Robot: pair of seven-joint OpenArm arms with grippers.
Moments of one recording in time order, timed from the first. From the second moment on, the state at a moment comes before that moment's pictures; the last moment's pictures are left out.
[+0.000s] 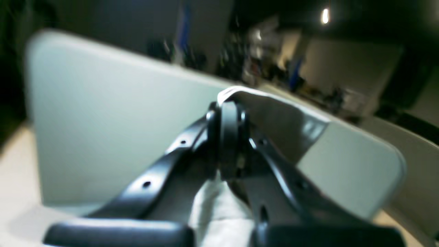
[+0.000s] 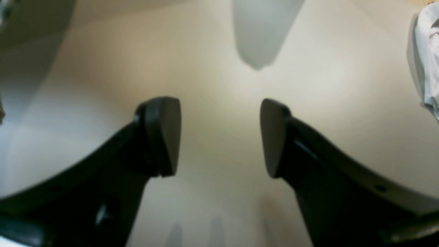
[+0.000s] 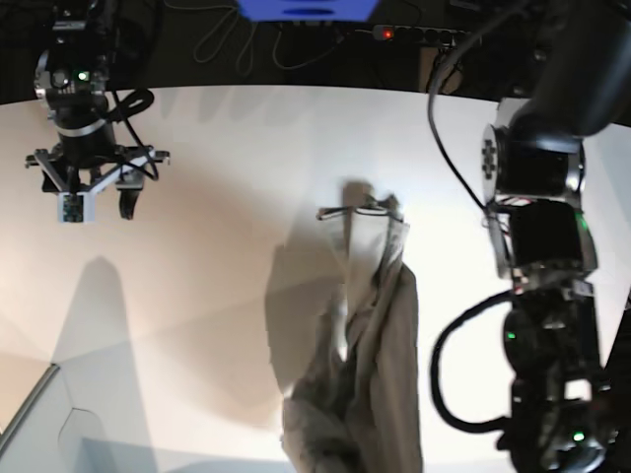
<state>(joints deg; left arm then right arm) -41.2 -6.9 2.9 95.5 -34.0 0.1 24.4 -25.5 3.7 14.1 114.9 -0.2 7.4 -32.9</state>
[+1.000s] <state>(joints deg) -43.0 -1.9 5.9 89.1 -33.4 0.5 24.1 -25.5 3.7 14.3 115.1 -0.2 7.4 -32.7</state>
